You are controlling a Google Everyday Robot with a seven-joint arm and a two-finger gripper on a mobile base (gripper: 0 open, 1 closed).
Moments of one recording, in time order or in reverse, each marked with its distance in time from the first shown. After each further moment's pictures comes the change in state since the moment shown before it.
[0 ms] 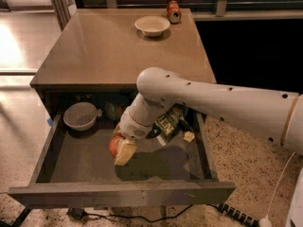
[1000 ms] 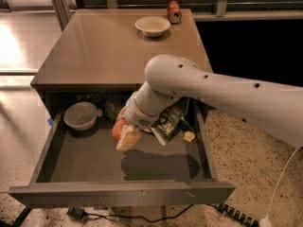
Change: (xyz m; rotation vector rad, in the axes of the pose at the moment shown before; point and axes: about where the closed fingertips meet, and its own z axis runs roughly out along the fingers) arm -0.014 -0.012 -0.055 0.187 0.016 -0.012
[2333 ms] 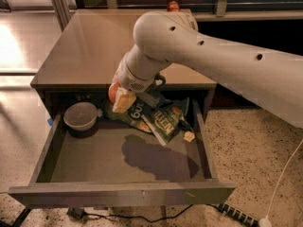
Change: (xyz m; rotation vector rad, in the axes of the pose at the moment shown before) arm -0.043 -0.081 -0.073 0.239 0.085 -0.091
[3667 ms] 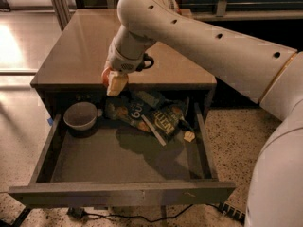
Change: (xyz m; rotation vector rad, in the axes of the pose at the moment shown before) arm -0.015 -0.060 0.021 -0.041 0.026 -0.068
